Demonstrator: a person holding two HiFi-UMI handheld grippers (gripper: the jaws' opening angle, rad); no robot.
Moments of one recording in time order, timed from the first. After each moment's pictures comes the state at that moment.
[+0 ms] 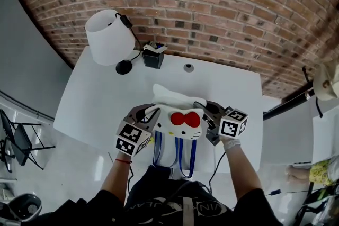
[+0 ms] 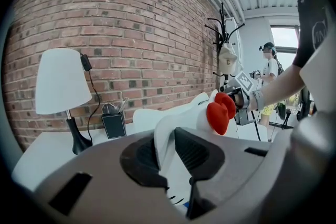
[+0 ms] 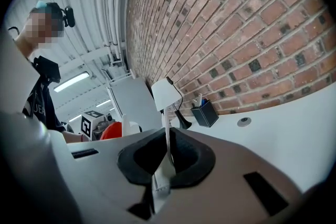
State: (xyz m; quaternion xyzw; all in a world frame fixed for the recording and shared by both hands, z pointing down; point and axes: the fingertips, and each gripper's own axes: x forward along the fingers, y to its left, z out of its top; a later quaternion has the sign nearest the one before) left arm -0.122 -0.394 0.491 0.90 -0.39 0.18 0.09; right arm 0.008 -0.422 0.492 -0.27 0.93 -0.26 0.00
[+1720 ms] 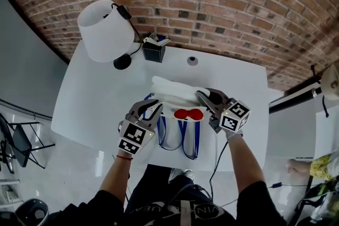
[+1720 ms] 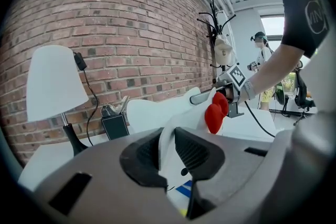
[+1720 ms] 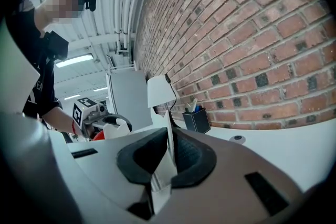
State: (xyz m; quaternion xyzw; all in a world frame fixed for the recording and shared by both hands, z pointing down) left arm -0.131 -0.421 0.518 0.90 -0.38 0.20 0.04; right arm -0.003 -0.467 0.517 -0.29 0.94 -0.16 -0.03
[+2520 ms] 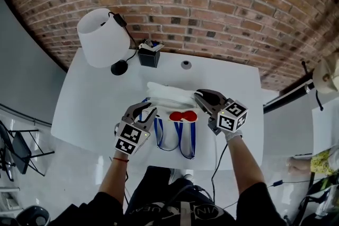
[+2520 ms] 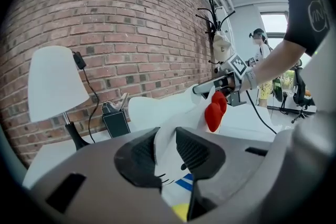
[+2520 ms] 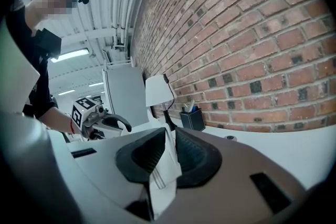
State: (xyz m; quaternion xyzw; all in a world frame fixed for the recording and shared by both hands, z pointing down) left arm -0.137 -0.410 0.520 0.90 -0.37 0.23 0.04; right arm 0.009 -0.455 0.500 -0.31 0.93 -0.16 -0.06
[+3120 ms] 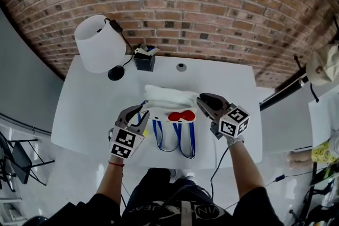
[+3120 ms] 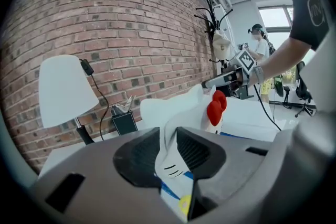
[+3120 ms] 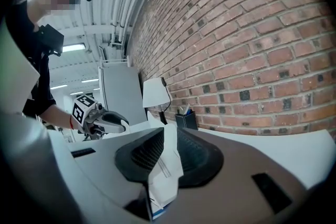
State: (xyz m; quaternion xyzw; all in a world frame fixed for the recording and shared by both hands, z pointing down) left arm -0.162 -0.405 0.511 0.89 -0.39 0.24 0.02; right arm 0.026 -0.432 0.487 -0.36 0.92 -0.14 -0.06
